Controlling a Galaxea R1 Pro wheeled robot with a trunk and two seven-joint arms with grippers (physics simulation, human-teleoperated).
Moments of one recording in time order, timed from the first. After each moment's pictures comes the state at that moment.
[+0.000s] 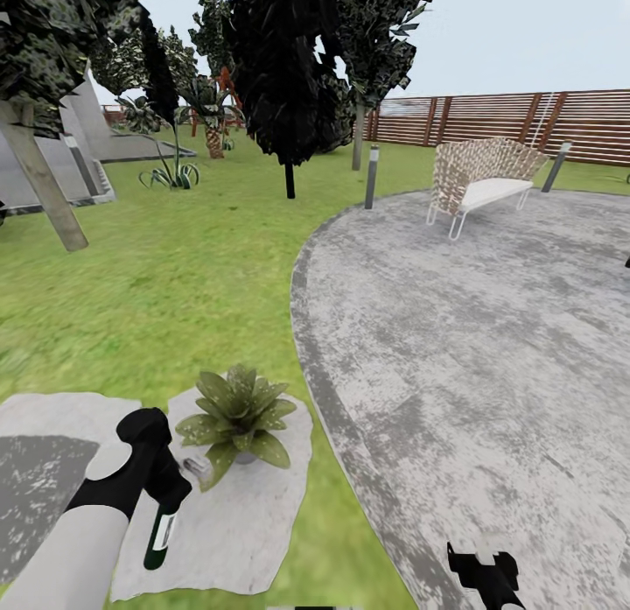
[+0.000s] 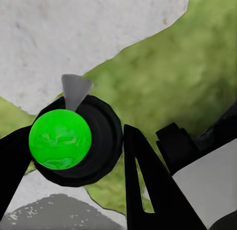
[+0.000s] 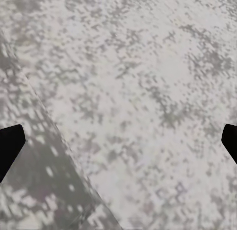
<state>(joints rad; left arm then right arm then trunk) -0.67 0.07 0.15 -0.95 -1.53 0.86 -1.56 -0.50 -0.12 -0.17 -0.05 0.20 -0.43 -0.12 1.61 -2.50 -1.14</state>
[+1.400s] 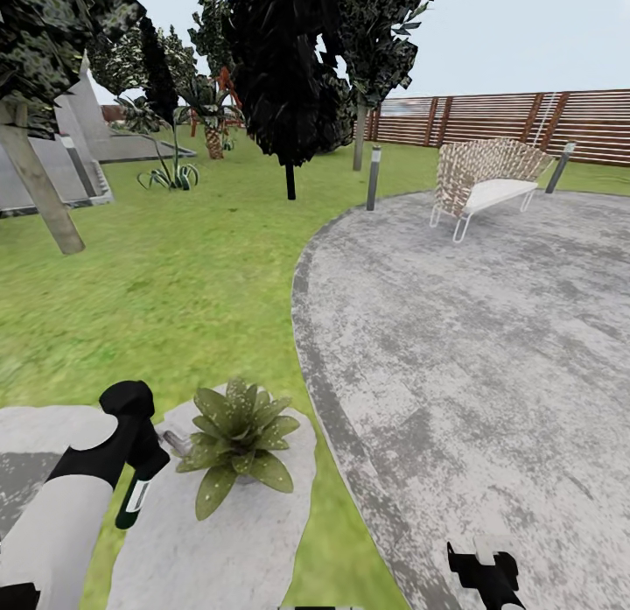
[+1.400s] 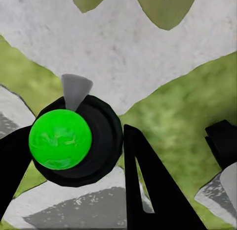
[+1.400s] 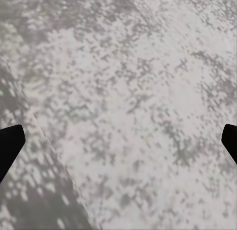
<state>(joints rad) -0.76 0.15 0.11 -0.95 -1.59 0.83 -1.56 -0.50 -0.12 -0.17 -0.05 0.20 -0.43 -0.12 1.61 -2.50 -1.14</state>
